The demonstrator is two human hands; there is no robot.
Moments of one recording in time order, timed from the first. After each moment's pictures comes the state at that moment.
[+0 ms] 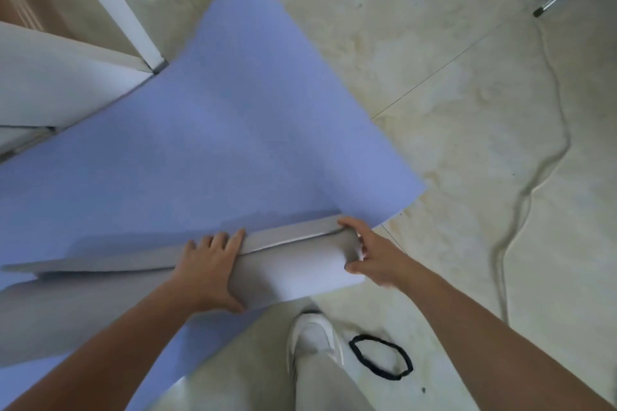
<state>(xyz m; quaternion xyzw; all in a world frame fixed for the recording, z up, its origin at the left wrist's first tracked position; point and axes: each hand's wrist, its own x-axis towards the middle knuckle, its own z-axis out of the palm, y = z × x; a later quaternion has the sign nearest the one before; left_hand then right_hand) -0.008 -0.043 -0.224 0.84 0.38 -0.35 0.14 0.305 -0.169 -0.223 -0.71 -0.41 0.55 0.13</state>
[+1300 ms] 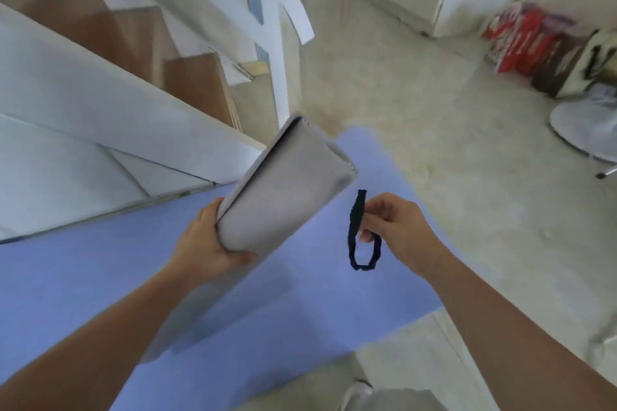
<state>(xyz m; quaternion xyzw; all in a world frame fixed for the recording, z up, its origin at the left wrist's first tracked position) -0.134 -0.036 -0.017 0.68 0.67 0.16 0.24 0.195 -0.072 0.027 -0.59 -0.49 0.49 0.41</state>
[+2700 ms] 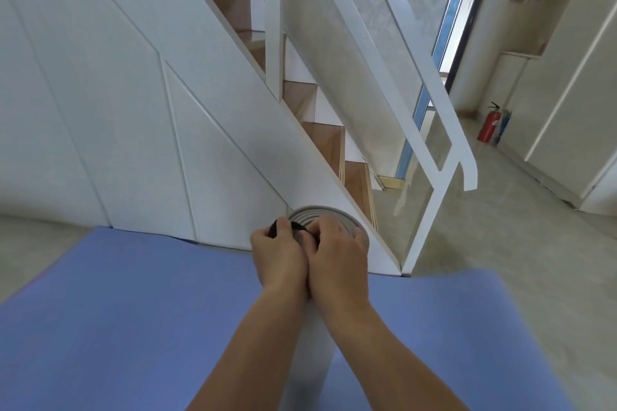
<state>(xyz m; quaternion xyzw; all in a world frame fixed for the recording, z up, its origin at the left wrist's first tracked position) -0.246 -0.138 0.188 0.12 0.63 0.69 0.33 -0.173 -0.135 0.198 -0.50 -0.78 0.13 0.37</state>
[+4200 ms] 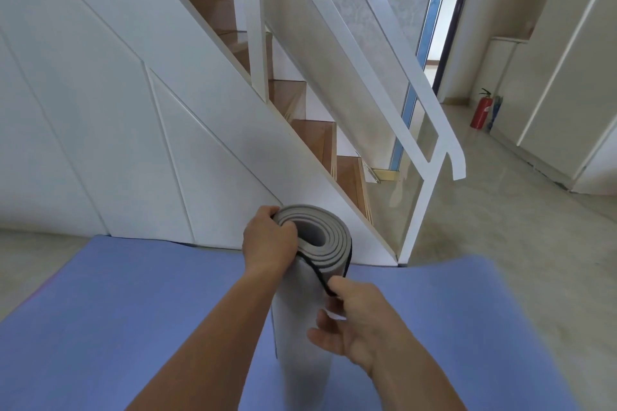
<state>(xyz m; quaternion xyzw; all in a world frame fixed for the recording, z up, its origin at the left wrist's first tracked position) -0.260 -0.128 0.203 0.35 0.76 0.49 0.22 -0.114 -0.172 0.205 -0.54 -0.29 0.74 0.28</state>
